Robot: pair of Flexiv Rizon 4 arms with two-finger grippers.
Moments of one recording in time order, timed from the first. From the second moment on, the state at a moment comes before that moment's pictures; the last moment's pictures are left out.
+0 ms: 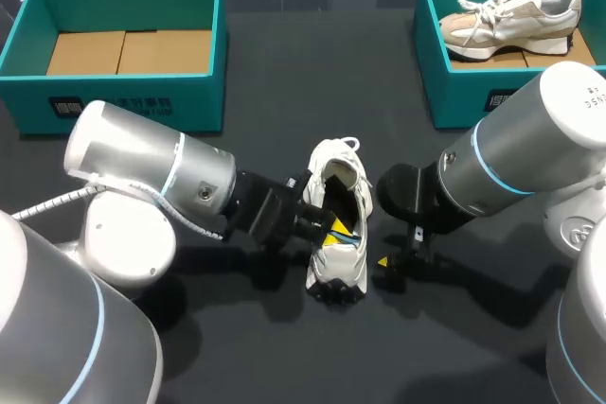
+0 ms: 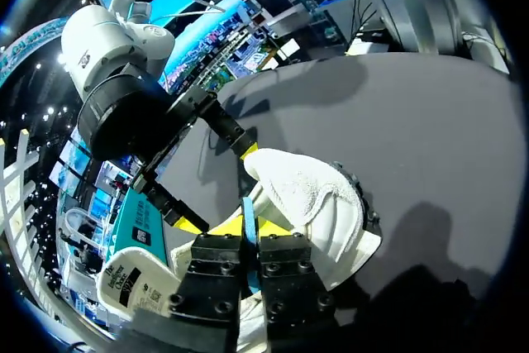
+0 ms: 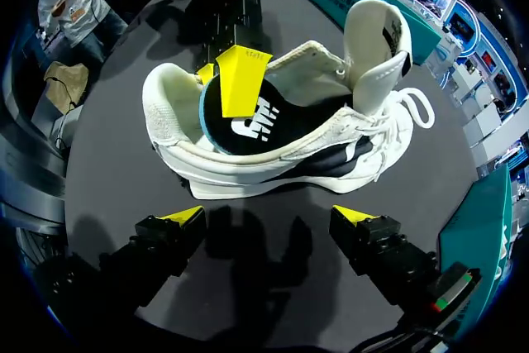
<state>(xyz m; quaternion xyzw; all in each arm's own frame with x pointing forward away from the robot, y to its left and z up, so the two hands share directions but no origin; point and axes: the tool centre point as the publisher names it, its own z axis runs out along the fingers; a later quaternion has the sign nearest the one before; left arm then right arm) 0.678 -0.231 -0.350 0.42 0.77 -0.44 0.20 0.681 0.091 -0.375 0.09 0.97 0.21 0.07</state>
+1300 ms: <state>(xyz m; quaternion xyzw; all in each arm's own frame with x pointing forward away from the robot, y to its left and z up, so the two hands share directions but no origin) 0.668 -0.231 -0.325 0.38 0.77 -0.48 0.16 0.681 0.091 -0.375 0.09 0.97 0.21 0.07</state>
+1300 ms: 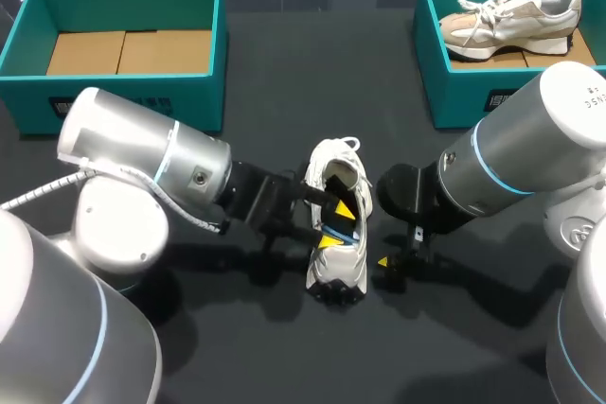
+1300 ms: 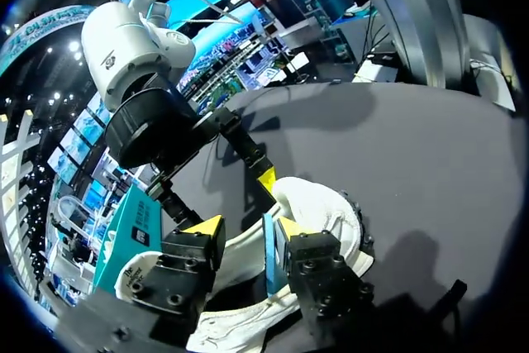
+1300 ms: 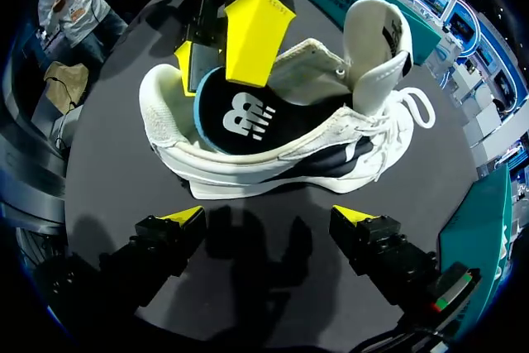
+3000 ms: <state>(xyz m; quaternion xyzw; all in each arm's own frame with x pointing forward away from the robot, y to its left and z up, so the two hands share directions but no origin) 0.694 -0.156 -0.286 0.47 0.78 -0.41 0.06 0.681 0.017 -0.344 0.08 0.98 0.19 0.06</state>
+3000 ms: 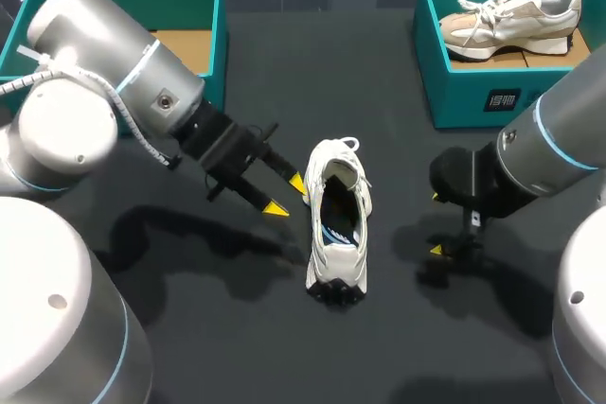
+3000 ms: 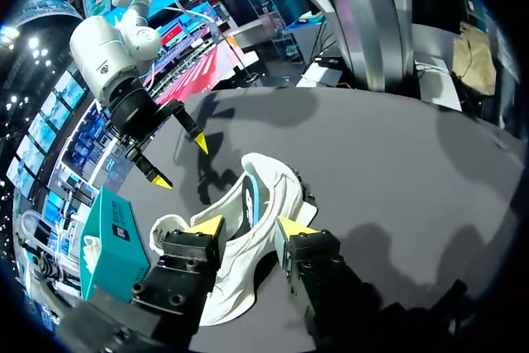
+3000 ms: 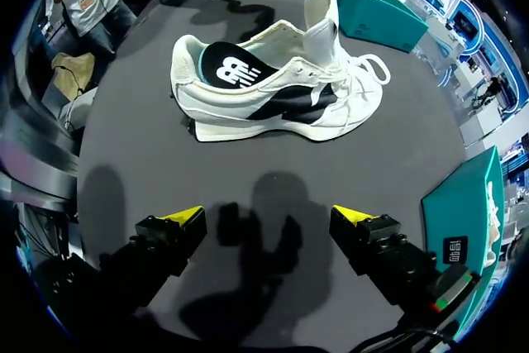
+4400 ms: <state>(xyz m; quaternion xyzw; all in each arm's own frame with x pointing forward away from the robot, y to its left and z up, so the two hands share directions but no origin) 0.704 -0.150 -0.246 0.68 0.71 -0.20 0.01 0.685 -0.024 -0.344 0.07 0.98 0.19 0.02</state>
